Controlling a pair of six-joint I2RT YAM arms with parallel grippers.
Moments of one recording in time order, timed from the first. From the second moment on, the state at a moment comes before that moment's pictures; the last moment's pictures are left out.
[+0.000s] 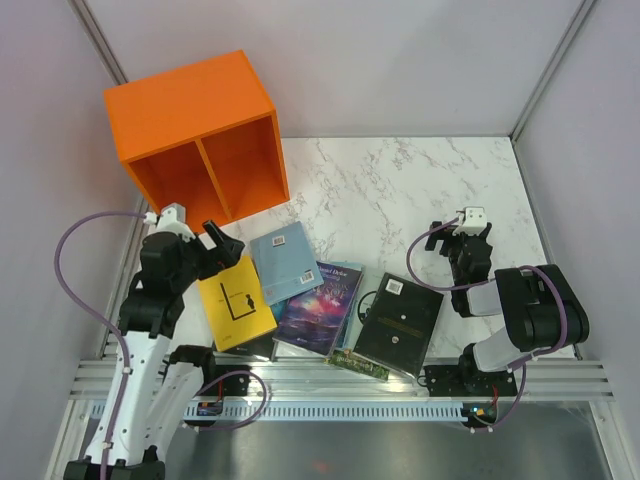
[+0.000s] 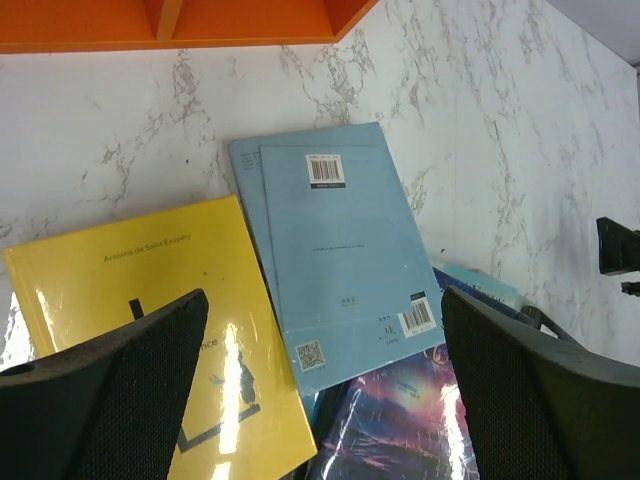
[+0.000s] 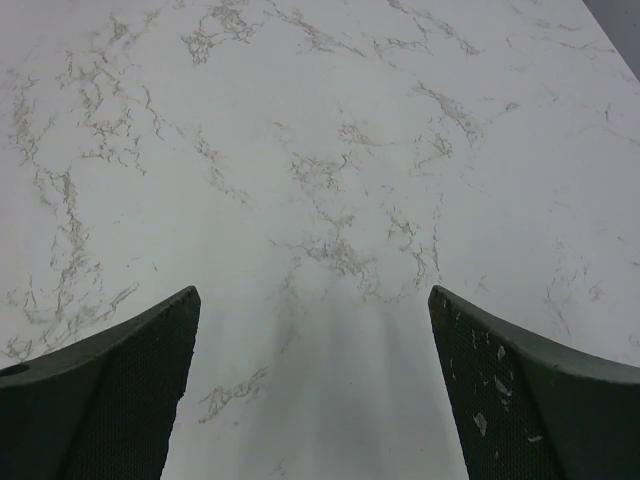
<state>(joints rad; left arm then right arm) -0.08 0.61 0.70 -0.55 0.14 -0.52 0.07 1.54 0.23 1.17 0.10 0.02</state>
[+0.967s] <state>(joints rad) -0.08 0.58 0.91 -1.00 -0.03 -0.56 0.30 1.59 1.22 -0.14 -0.21 0.69</state>
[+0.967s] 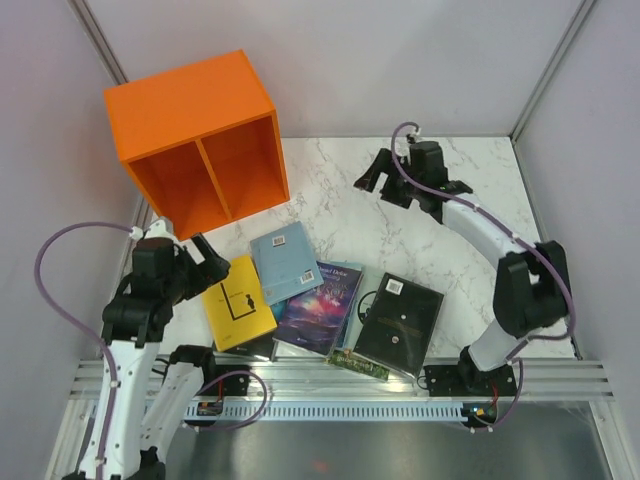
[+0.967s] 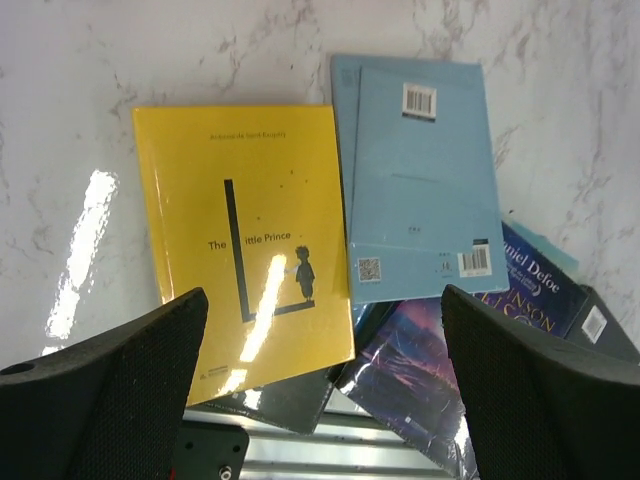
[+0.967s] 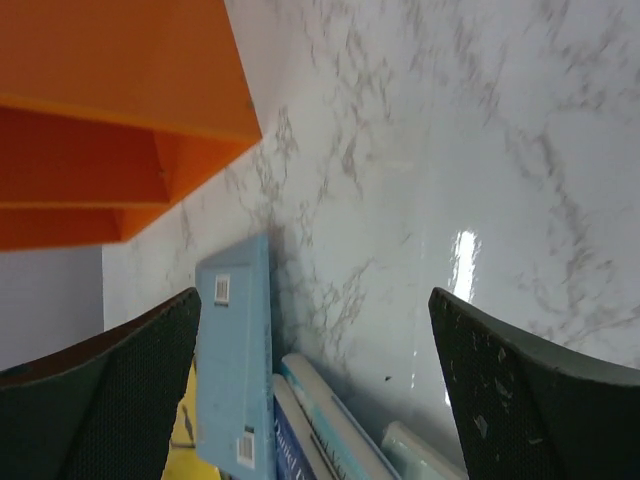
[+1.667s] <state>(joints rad) -0.08 0.56 0.88 -1.08 0.11 -0.56 0.61 2.10 1.32 -0.06 -0.54 0.89</state>
